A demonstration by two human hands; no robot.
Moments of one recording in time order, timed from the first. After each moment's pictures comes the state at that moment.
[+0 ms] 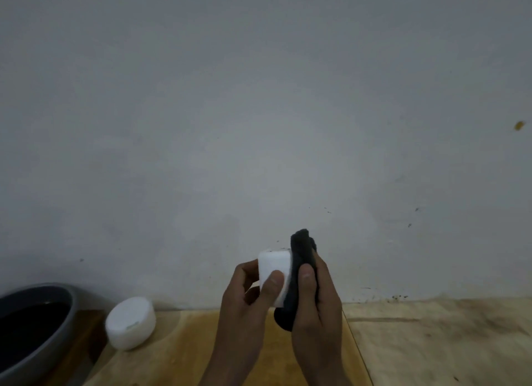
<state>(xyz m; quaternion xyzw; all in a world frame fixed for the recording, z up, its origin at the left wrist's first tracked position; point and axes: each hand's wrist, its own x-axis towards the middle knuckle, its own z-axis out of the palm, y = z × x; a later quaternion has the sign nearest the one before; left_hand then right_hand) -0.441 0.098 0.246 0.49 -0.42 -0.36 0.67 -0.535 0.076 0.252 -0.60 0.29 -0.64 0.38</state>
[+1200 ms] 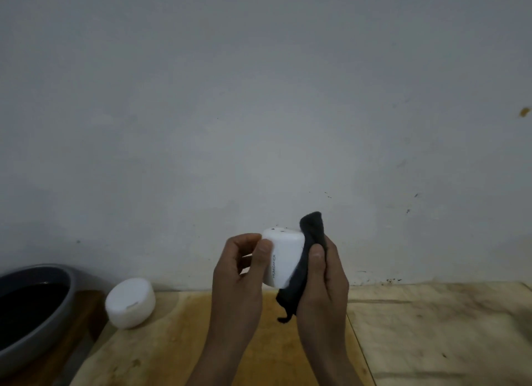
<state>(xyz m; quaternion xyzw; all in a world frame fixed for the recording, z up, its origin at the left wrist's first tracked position) -0.435 0.101 0.257 0.52 -0.43 -0.25 0.69 -0.532 0.082 0.258 -0.53 0.35 -0.65 0.42</state>
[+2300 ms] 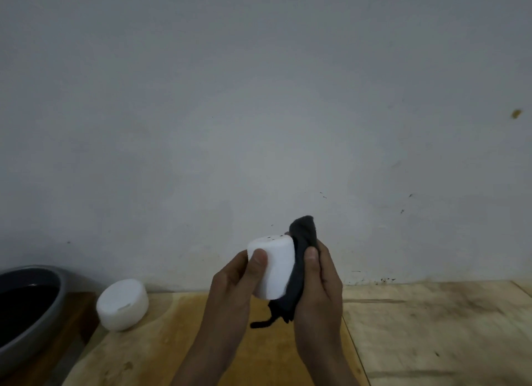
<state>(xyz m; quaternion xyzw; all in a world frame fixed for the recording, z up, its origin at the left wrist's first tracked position) -0.428 0.104 0.245 0.49 -0.40 -0.40 0.66 -0.534 0.080 0.253 -0.51 0.34 -0.64 0.47</state>
